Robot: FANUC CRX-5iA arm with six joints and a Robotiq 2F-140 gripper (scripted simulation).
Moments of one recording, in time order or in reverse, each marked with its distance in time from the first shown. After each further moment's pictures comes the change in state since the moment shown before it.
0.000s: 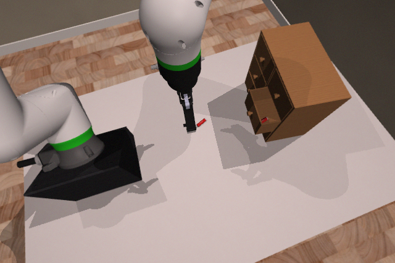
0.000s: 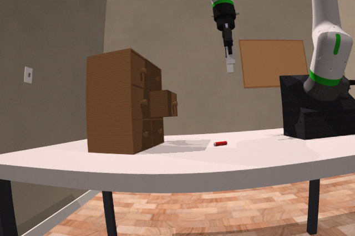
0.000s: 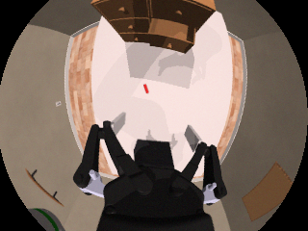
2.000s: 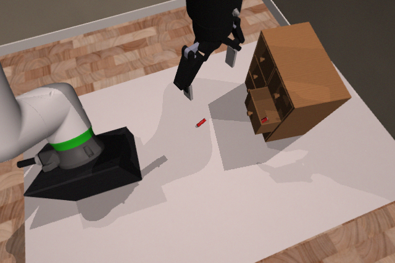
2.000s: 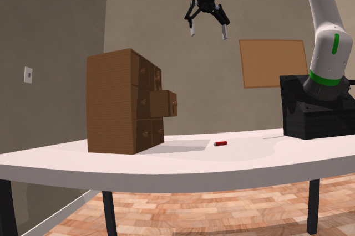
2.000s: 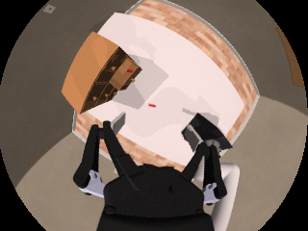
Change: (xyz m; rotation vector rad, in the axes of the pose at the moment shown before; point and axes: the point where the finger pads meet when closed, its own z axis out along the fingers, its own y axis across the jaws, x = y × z) arm 0.071 -0.007 -0.138 0.000 -0.002 1.030
